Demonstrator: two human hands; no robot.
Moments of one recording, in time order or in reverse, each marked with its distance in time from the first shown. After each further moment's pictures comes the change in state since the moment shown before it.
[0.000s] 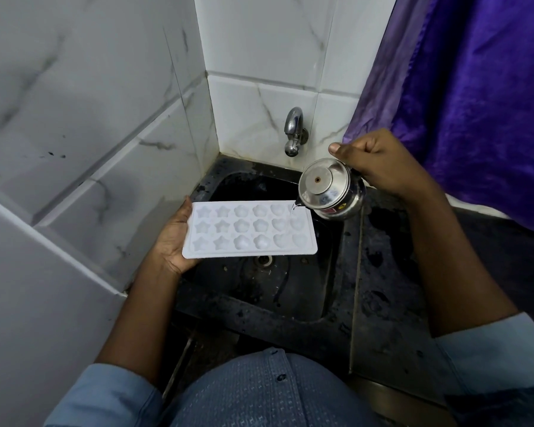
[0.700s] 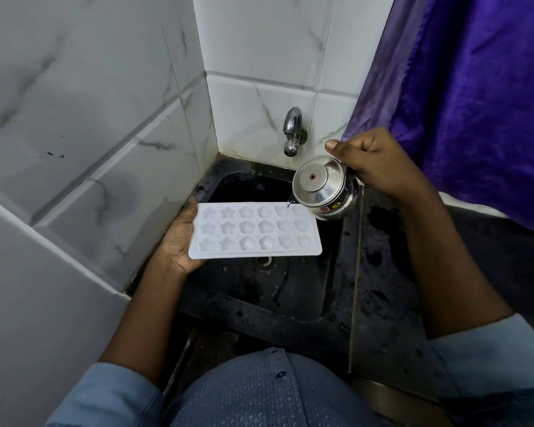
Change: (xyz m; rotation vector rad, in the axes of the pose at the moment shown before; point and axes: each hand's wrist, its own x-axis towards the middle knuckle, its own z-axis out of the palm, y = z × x) left_hand 0.000 -0.011 0.012 0.003 -0.010 0.018; right_hand -0.001 -0.006 0.006 0.064 0.045 -0.013
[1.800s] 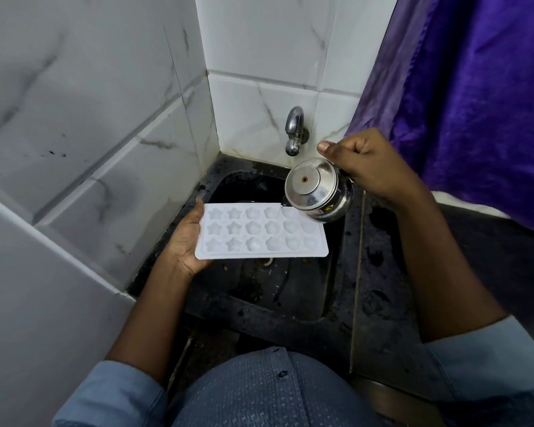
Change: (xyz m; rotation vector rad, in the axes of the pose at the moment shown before) left_hand 0.010 -0.006 -0.004 0.024 0.039 0.004; right_hand -0.003 -0.011 0.013 0.033 -0.026 -0.021
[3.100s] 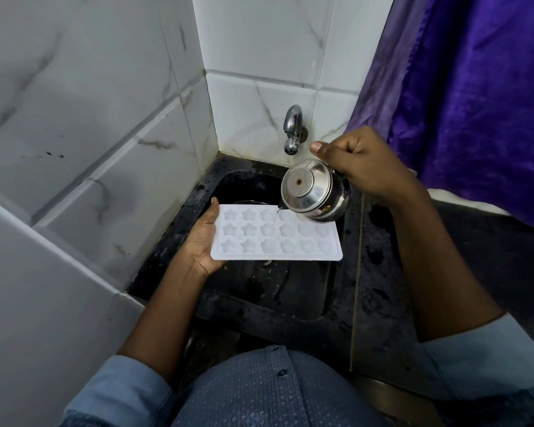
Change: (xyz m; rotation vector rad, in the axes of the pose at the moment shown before) left_hand 0.008 -0.019 0.018 0.026 -0.098 -0.054; right_hand 0.001 -0.003 0.003 -0.038 -0.037 0.004
